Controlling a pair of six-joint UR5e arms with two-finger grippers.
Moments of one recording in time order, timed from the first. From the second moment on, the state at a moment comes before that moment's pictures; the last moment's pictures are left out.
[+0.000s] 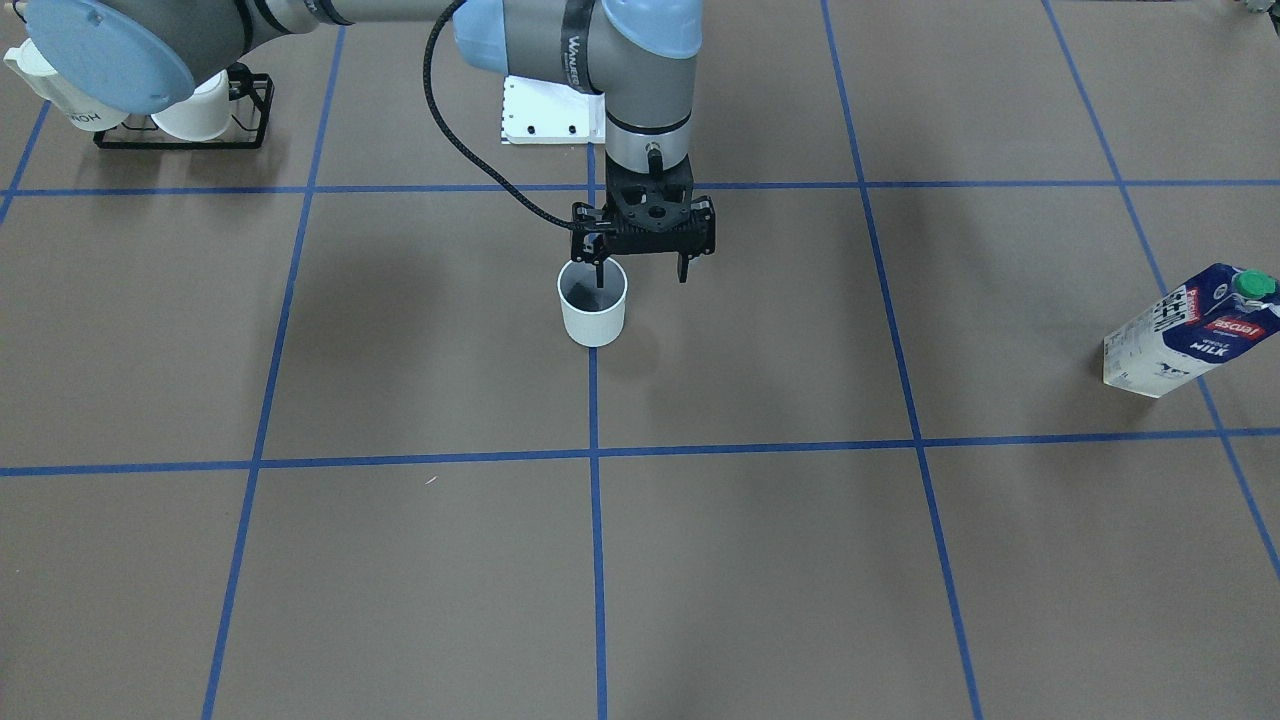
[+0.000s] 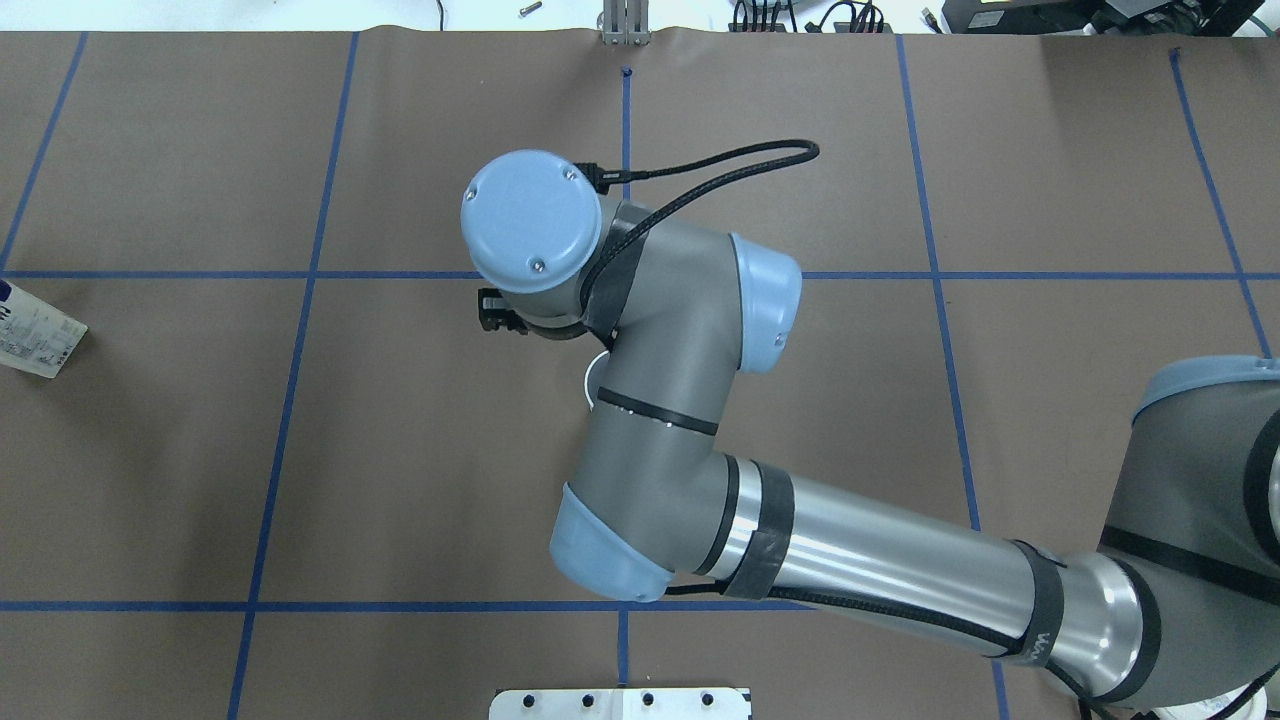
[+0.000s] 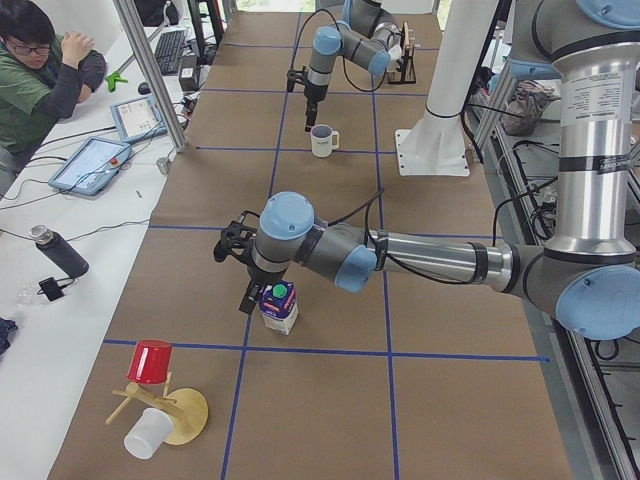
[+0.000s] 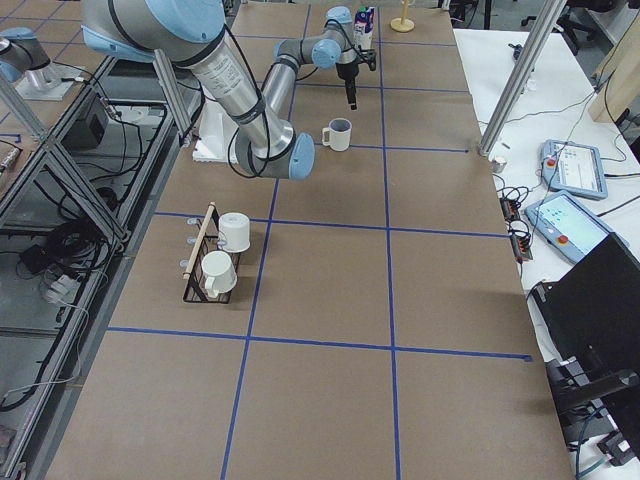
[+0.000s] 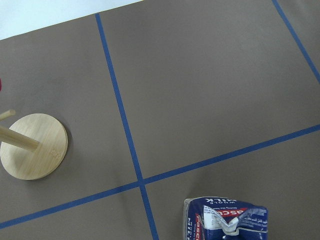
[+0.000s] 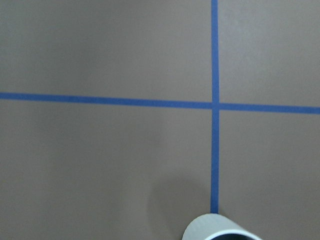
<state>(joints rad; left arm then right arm) -1.56 -1.50 -1.75 -1.95 -2.36 -0.06 0.53 -0.59 1.58 -1.73 1.71 1.18</state>
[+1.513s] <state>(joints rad) -1.56 -1.51 -1.75 -1.95 -2.36 -0.05 1.42 -1.61 1.87 -1.61 2.35 0.11</state>
